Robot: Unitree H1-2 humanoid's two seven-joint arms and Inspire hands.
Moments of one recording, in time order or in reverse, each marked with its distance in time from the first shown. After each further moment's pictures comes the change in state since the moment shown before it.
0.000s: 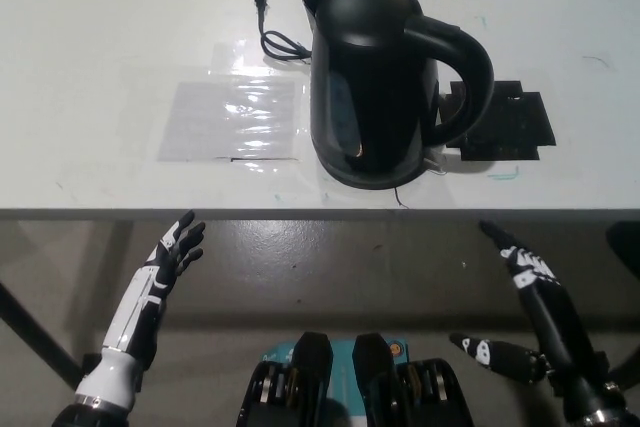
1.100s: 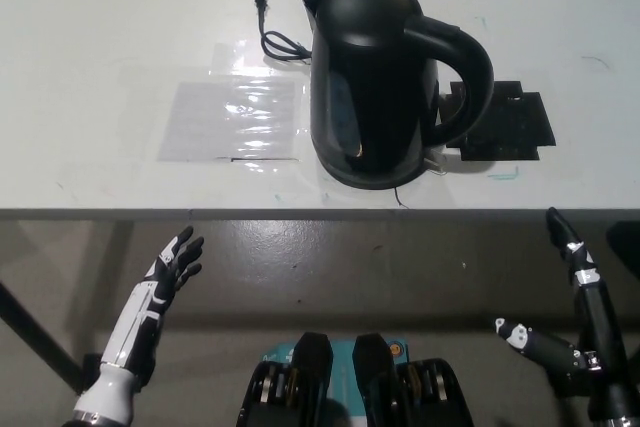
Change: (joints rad) left_arm 0.036 0.000 -0.003 -0.004 -0.001 -0.011 0.000; right_arm -0.005 0.024 -0.078 0.129 0.346 -0.236 -0.065
